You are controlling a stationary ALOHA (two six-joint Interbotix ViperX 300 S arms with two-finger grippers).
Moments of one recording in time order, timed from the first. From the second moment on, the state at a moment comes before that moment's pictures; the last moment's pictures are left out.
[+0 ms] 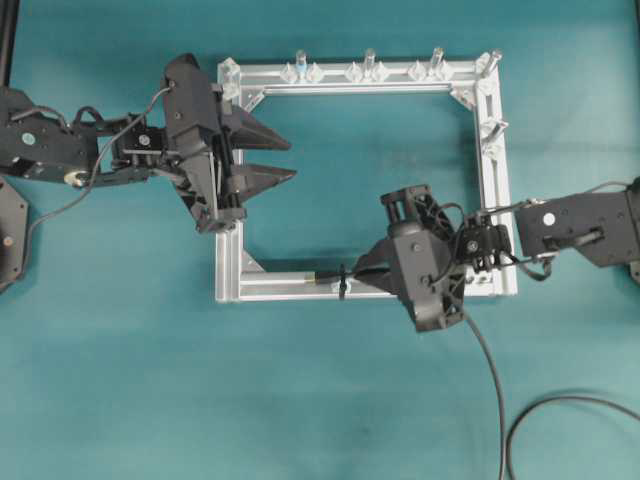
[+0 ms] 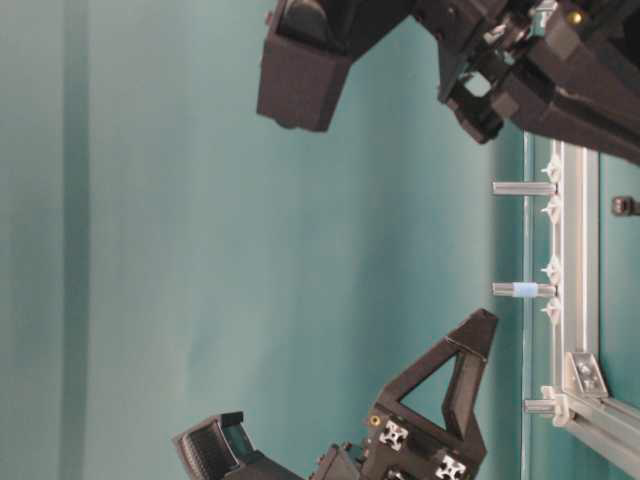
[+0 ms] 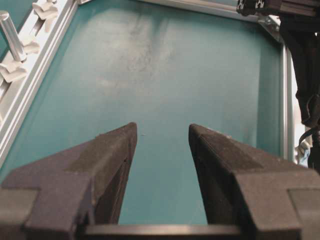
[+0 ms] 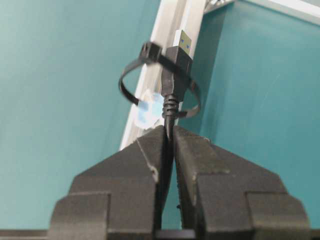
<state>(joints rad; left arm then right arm) 0.15 -0.10 0.87 -0.07 -0.34 -0.01 0.09 0.06 0.77 -0.11 -0.18 0.05</state>
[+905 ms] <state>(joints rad) 0.13 -0.10 0.87 -0.07 -0.31 -0.01 0.09 0.07 0.76 -0.11 -0.18 0.05</state>
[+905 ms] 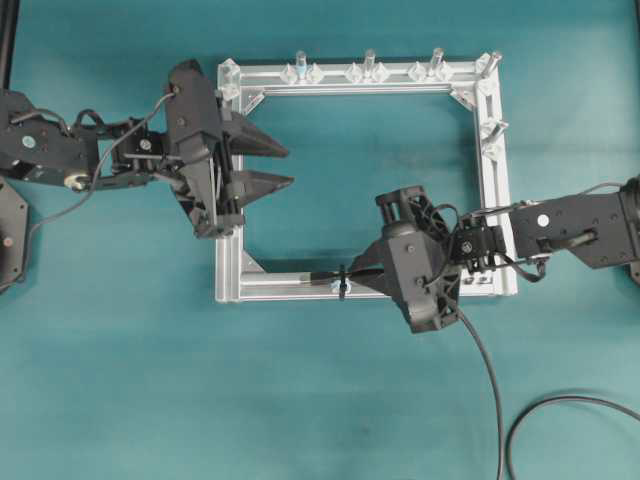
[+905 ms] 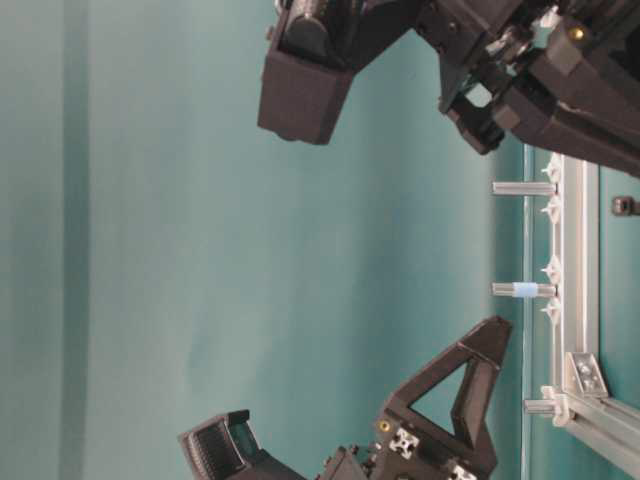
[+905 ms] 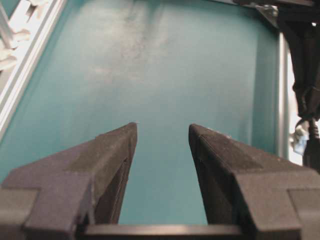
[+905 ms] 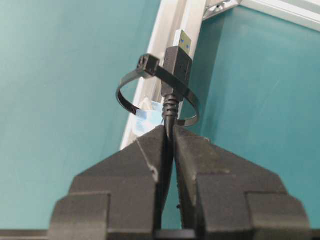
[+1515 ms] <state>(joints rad) -0.01 -0.10 0.87 -0.07 -0.28 -0.01 0.09 0.07 0.76 -0.11 -0.19 0.05</state>
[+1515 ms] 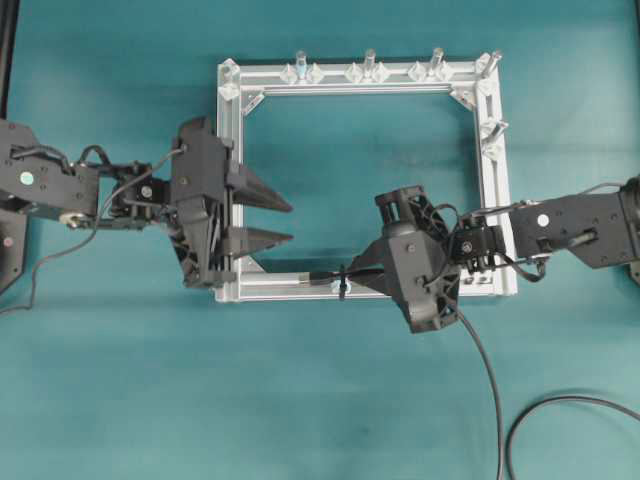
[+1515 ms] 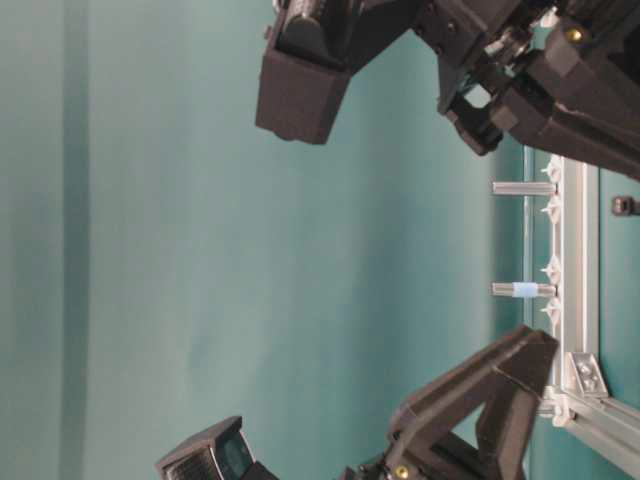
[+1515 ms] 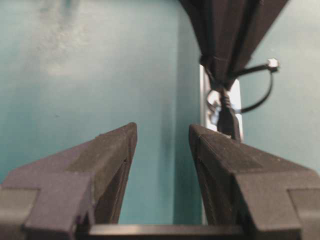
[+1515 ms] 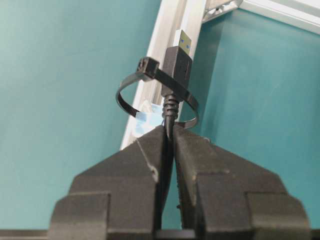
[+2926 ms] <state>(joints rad) -0.11 0.08 0.73 -0.07 -0.24 -0.03 0.09 0.07 0.76 -0.11 -0.20 0.05</state>
